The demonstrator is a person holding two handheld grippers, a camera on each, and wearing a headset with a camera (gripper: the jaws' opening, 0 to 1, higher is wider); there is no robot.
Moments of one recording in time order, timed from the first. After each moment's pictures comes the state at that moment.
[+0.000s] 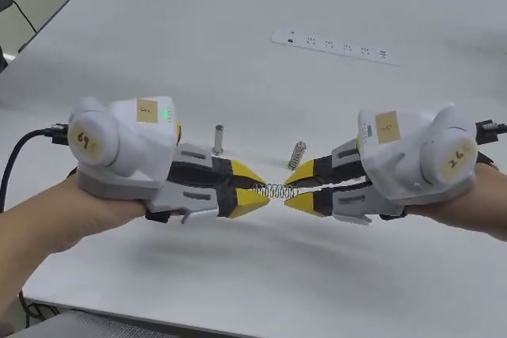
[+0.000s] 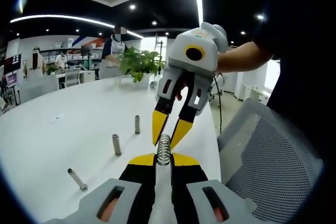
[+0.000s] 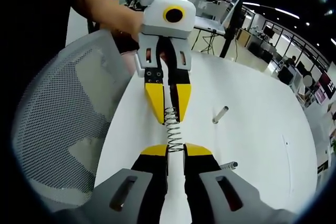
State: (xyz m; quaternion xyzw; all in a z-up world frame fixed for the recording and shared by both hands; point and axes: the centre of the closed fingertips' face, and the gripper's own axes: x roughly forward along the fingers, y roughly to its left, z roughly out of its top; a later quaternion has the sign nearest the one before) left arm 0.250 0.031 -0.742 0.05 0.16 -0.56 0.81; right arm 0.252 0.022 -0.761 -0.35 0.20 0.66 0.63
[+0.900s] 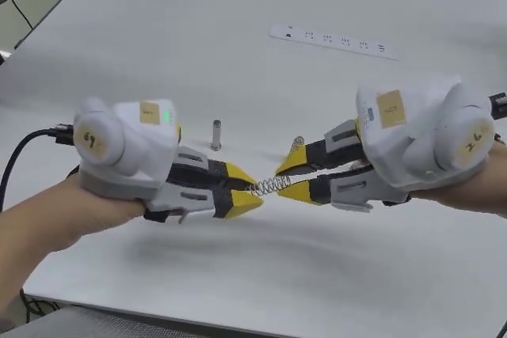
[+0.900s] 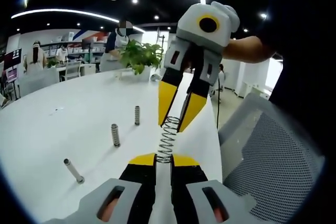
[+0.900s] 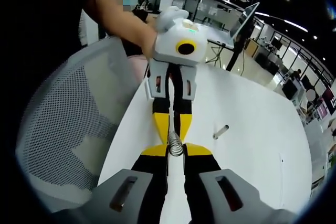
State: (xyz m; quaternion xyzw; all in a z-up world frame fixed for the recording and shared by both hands) left arm 0.251 0.030 -0.760 0.06 0.19 -0.56 0.81; right arm 0.239 0.038 -0.732 -0.35 0.17 0.69 0.61
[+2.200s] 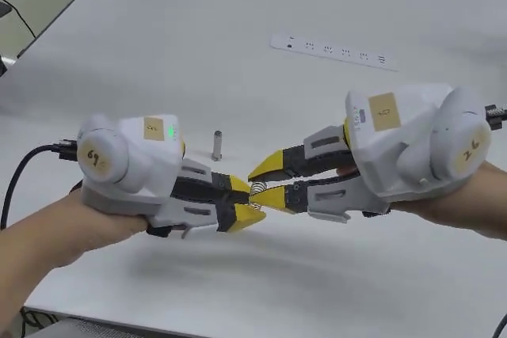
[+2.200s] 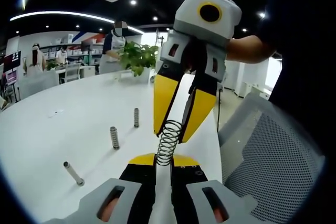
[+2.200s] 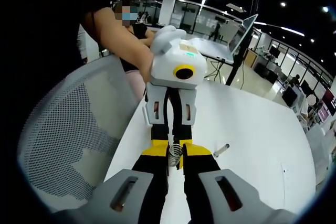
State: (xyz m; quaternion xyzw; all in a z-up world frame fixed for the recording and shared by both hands) left arm 0.251 0.027 -0.757 0.06 0.18 -0.56 0.81; right arm 0.231 0.062 -0.718 -0.32 0.13 0.71 0.62
